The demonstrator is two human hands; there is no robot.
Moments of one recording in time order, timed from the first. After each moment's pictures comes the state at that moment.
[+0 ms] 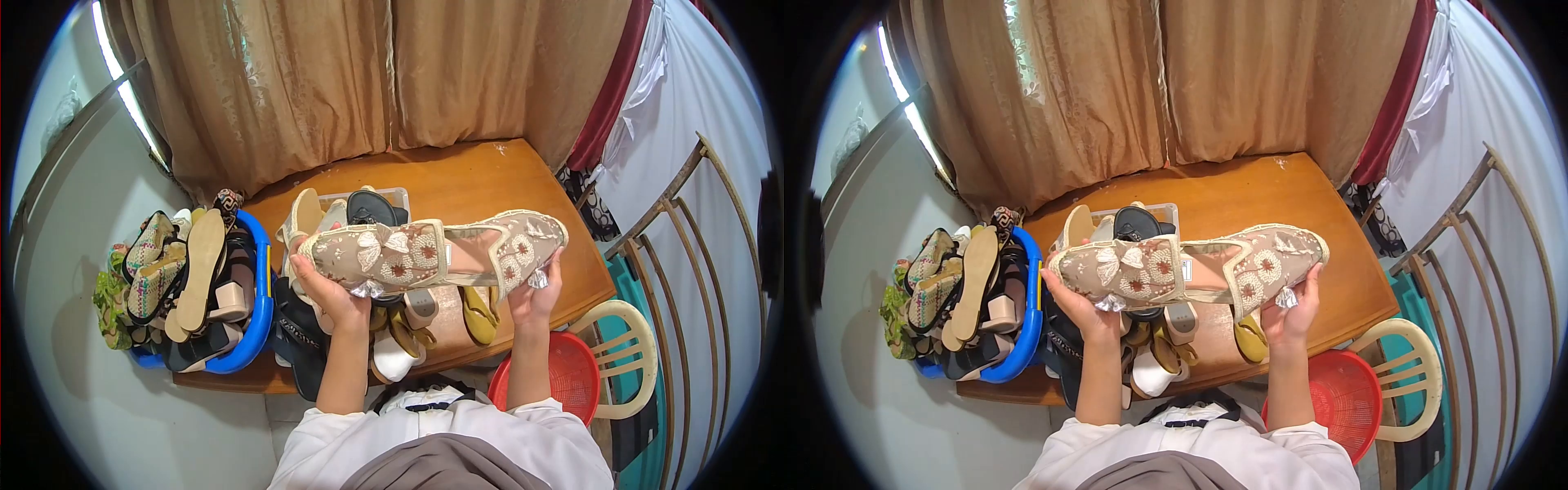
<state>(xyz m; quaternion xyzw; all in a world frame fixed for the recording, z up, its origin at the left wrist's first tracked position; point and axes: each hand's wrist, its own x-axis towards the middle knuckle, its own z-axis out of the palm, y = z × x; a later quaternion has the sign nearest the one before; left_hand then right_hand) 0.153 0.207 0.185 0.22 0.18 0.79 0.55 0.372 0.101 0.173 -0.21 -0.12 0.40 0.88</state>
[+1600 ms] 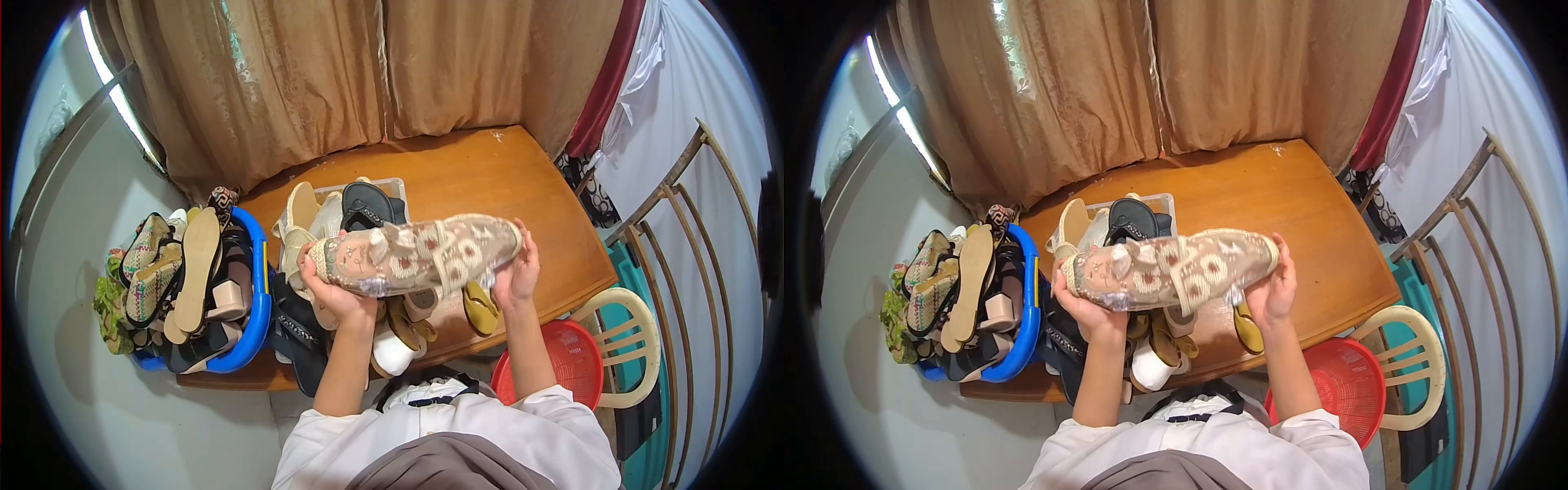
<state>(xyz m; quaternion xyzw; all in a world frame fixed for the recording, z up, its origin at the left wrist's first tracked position) 0.155 0.204 0.163 0.13 0.18 0.75 0.63 0.370 0.126 0.140 -0.23 -0.16 0.47 0.84</state>
